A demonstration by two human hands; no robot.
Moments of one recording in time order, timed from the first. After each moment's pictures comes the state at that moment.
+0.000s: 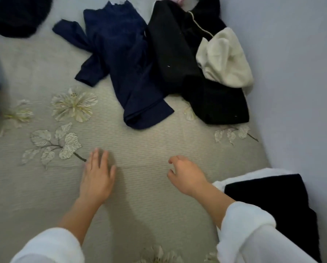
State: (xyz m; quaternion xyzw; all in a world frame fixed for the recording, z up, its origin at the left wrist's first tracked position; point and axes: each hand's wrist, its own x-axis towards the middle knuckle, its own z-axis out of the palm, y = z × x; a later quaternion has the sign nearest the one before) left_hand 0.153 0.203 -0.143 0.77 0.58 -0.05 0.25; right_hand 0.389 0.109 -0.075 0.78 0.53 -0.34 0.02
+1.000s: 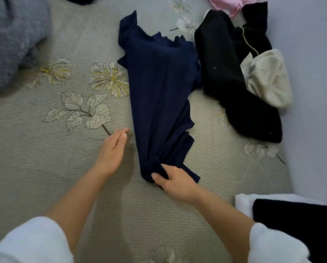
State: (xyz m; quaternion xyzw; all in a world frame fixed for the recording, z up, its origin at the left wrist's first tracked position) left_hand 0.121 0.218 -0.170 0.60 0.58 0.23 0.50; right_hand 0.297 0.121 -0.111 0.70 0.51 -0.50 -0.03
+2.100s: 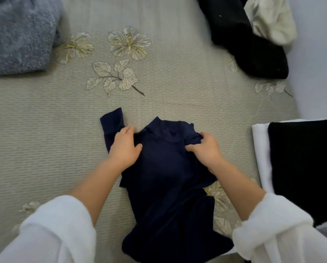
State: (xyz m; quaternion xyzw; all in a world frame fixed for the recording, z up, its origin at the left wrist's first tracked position) left_hand 0.005 0.131 -0.130 0.74 0.55 -0.03 0.38; right_hand 0.212 0.032 -0.102 0.86 0.20 -0.41 -0.24
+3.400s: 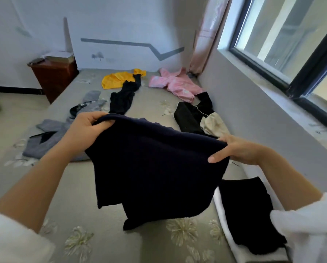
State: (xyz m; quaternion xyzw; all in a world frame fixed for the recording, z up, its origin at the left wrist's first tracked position) left_hand -0.082 0.075 0.326 0.75 0.36 0.37 0.42; right_hand 0.279 -0.078 0.333 0.60 0.54 -0.54 -0.24
